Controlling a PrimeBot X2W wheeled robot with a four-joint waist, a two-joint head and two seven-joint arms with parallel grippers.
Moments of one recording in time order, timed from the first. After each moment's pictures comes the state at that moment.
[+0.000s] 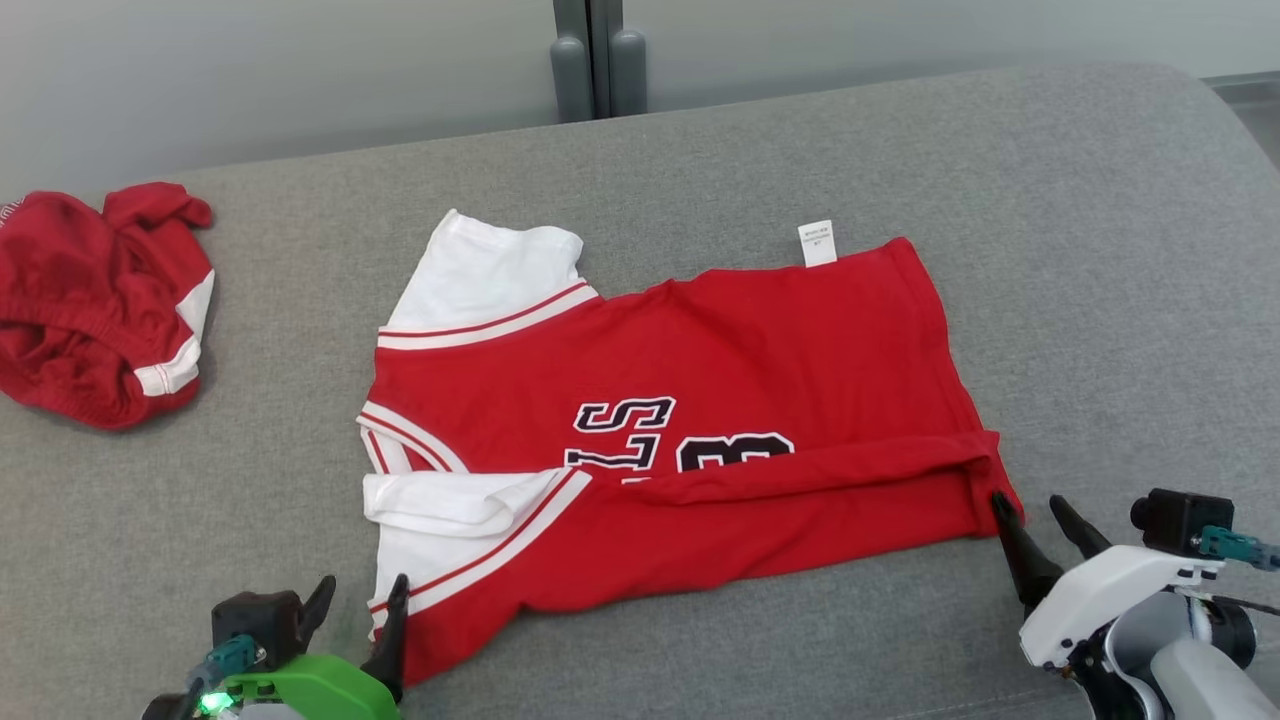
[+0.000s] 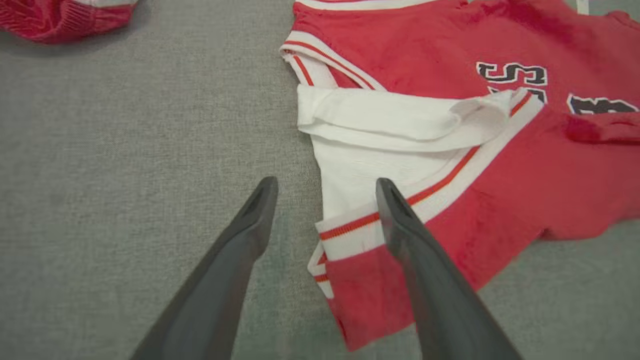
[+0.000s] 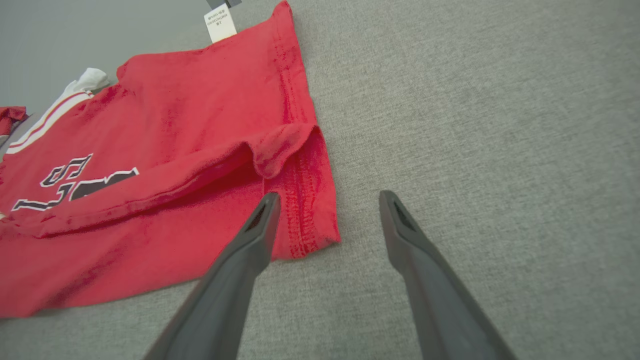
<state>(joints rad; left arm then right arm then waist) -0.09 0.49 -0.62 0.19 -0.77 0.25 -0.09 -0.14 -0.31 0.19 0.48 0.66 0.13 -0.07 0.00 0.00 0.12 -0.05</state>
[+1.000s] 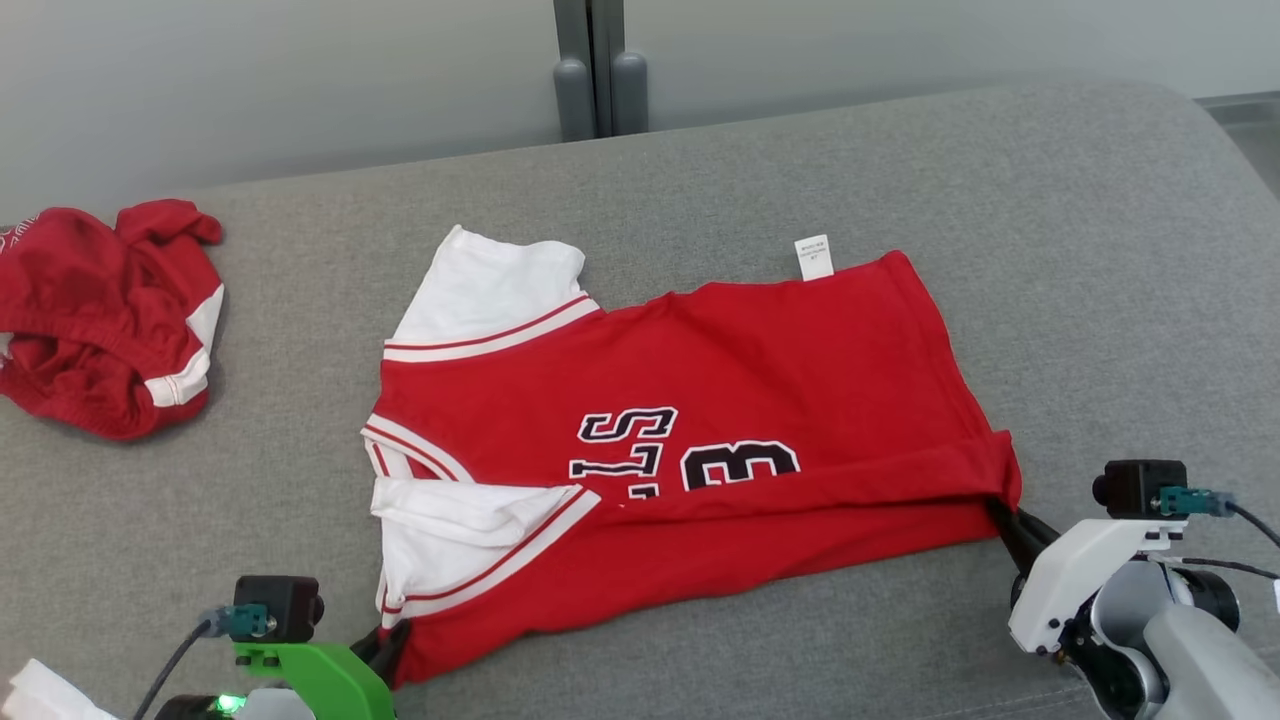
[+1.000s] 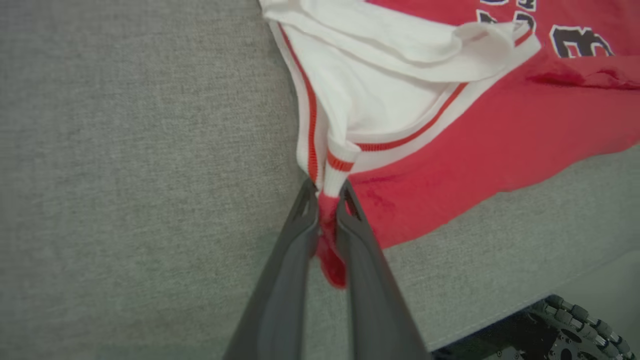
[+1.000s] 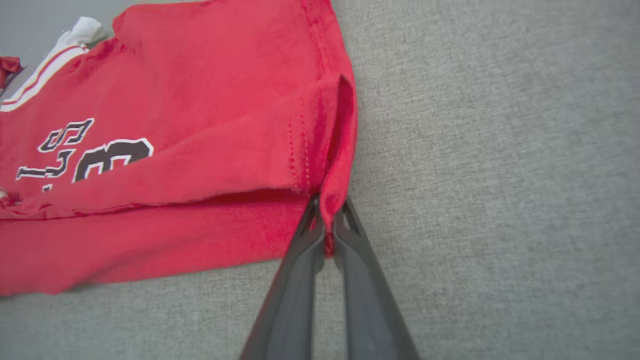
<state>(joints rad) -0.12 0.53 -0.66 0.20 -0.91 0.15 0.18 -0.24 -0.32 0.27 0.57 0.67 0.13 0.07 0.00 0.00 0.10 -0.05</state>
